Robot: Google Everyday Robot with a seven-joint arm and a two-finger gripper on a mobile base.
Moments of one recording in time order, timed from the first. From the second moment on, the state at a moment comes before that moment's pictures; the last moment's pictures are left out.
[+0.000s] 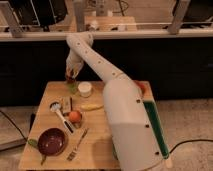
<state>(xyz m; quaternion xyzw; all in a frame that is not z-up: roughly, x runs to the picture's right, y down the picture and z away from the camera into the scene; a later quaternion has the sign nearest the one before) -0.194 -0.086 0.875 -0.12 -0.33 -0.55 0.76</state>
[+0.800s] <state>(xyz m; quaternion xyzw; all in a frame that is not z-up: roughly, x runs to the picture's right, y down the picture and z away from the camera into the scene) -0.189 -0.082 0.878 -0.13 -0.33 -0.54 0.76</state>
